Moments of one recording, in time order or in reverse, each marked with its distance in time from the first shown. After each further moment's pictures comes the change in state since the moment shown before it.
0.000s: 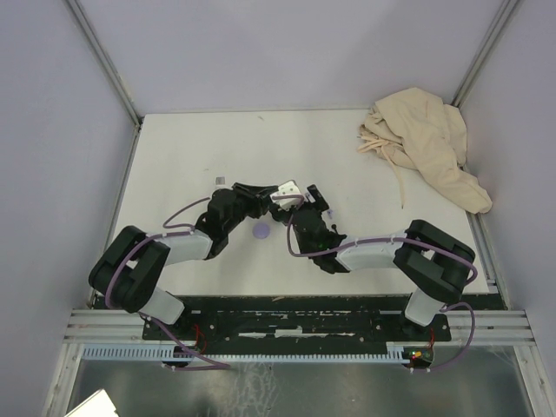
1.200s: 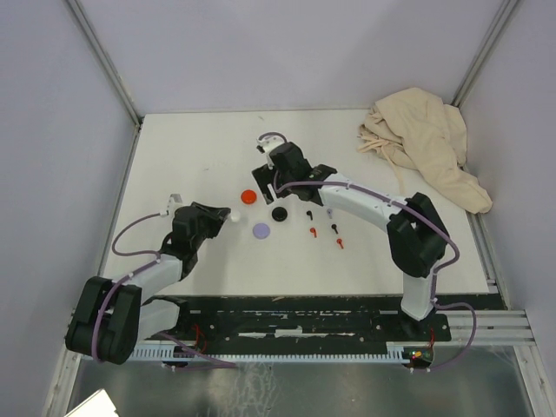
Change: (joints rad) left arm 0.287 -0.334 -0.250 -0.298 -0.090 0.454; right arm -0.229 0.179 0.702 -1.068 -0.644 0.405
